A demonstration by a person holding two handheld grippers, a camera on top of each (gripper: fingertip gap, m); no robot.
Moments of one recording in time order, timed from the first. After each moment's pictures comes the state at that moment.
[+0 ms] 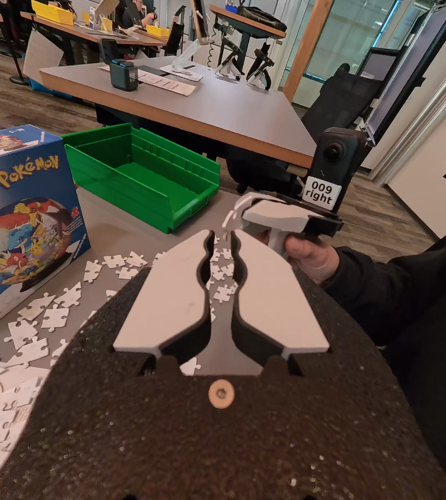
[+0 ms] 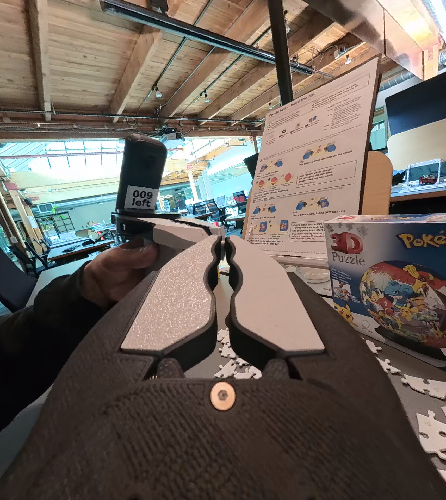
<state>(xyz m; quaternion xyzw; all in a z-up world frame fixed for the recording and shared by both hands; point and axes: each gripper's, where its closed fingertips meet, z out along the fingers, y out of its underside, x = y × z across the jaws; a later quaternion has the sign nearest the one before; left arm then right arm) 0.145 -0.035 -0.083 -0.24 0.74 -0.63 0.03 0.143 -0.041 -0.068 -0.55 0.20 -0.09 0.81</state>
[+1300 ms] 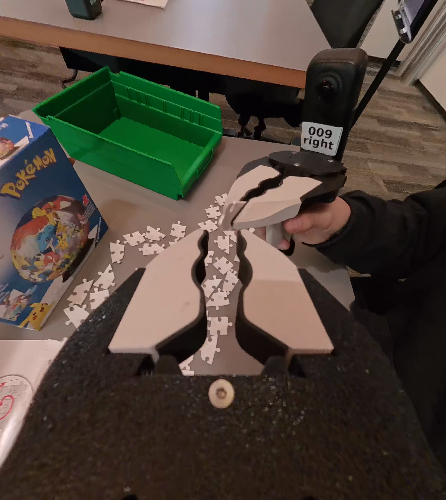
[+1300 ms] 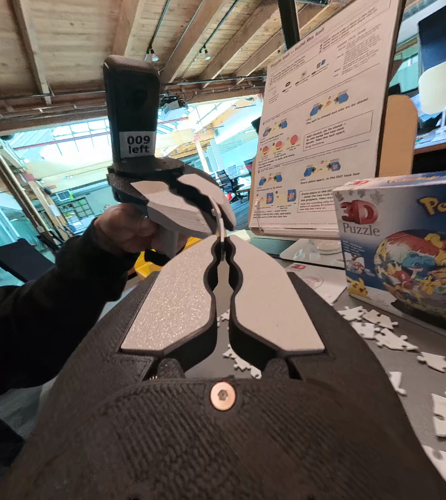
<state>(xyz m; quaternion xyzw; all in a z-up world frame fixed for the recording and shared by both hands) 0.161 -0.031 -0.086 -0.18 0.83 -0.52 0.03 0.162 -0.030 -0.084 -0.59 0.23 -0.03 0.78</state>
